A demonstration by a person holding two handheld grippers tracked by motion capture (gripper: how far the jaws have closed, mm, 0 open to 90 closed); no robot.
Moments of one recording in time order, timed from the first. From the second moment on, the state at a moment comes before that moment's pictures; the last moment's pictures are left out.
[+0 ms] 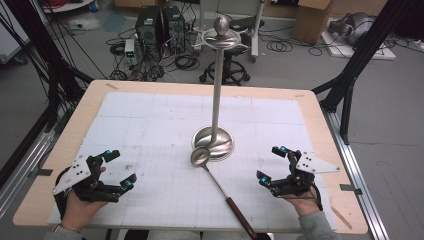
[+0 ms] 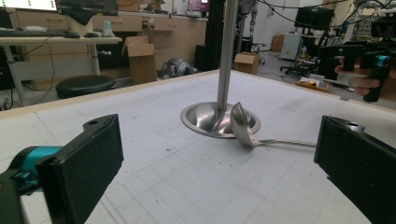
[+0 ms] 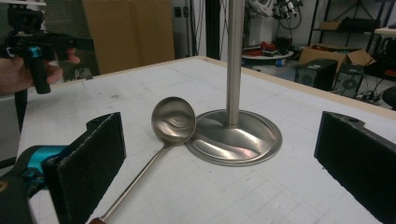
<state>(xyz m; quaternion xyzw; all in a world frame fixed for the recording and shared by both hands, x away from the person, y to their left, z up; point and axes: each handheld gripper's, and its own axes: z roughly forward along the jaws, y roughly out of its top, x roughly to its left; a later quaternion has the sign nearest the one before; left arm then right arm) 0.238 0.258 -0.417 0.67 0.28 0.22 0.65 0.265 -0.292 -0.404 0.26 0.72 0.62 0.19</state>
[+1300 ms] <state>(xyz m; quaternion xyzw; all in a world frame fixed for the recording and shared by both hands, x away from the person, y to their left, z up) 0.240 0.255 -0.421 0.68 0.29 0.21 0.64 0.266 -0.230 -0.412 0.18 0.81 0.55 0.12</state>
